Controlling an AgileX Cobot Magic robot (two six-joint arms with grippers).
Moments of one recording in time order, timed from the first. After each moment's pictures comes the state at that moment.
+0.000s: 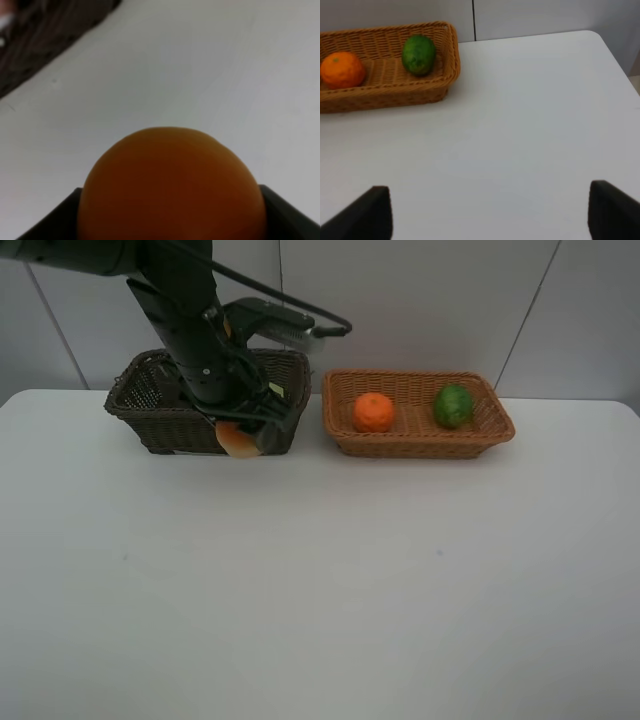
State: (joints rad) left arm -0.59 1.87 -1.39 0.11 0.74 -0.11; right arm -0.08 0.00 -0.52 -0.08 1.06 0.09
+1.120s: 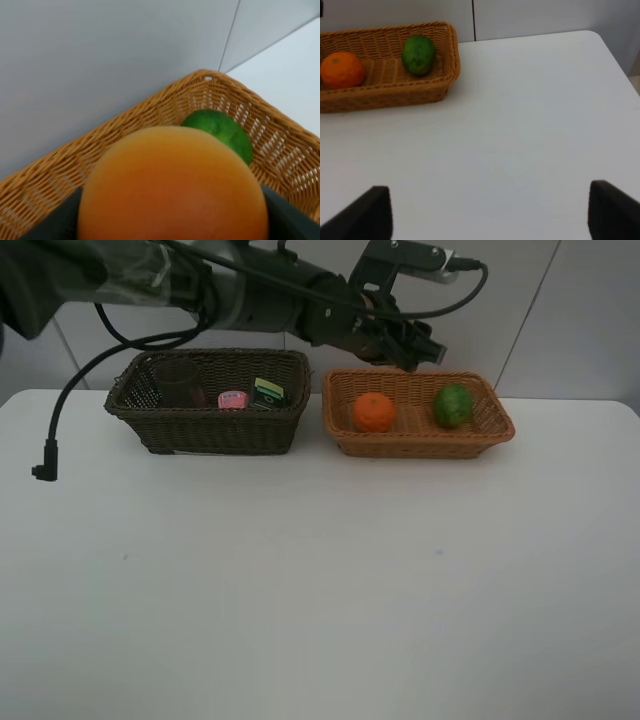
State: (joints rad) left arm -0.71 2.27 -1.77 0.12 0.01 -0.17; right arm -0.08 0.00 -0.52 -0.08 1.06 0.09
